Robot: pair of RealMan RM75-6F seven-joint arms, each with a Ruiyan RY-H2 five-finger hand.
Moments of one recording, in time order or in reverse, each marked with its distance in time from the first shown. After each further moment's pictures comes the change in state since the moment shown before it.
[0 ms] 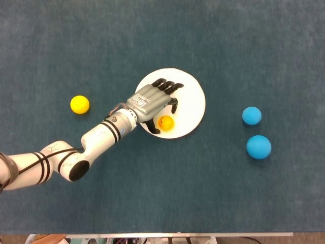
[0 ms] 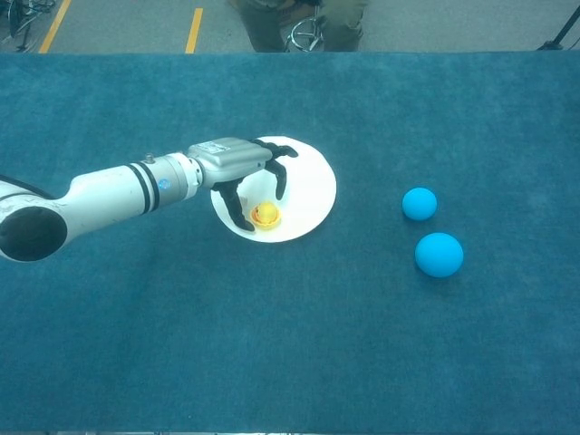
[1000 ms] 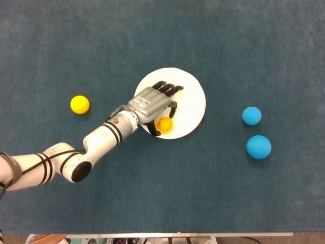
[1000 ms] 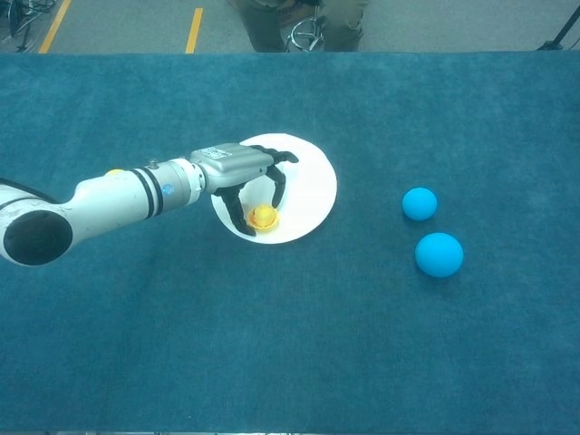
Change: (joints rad) left arm -0.002 -0.017 0.006 0.005 -0.023 0.002 0.016; right arm -0.008 -0.014 -0.008 0.018 0.000 -0.005 0.013
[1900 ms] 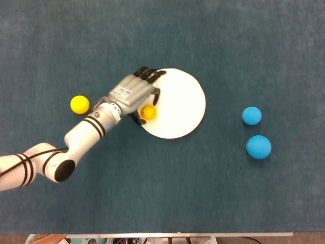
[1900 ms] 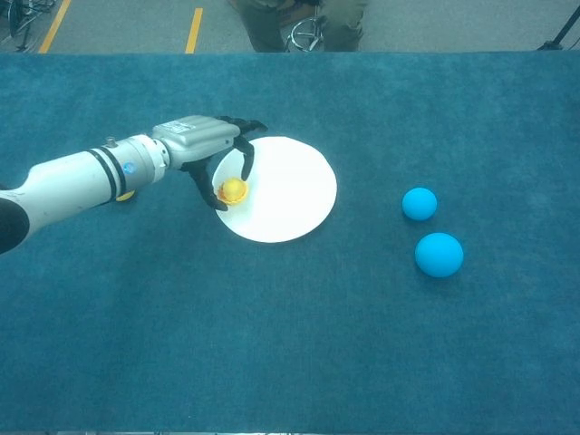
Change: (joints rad) left arm 0.050 0.116 0.002 -0.075 -0.041 0.081 0.054; right arm -0.002 -0.003 0.001 -0.002 0.007 -0.007 -0.002
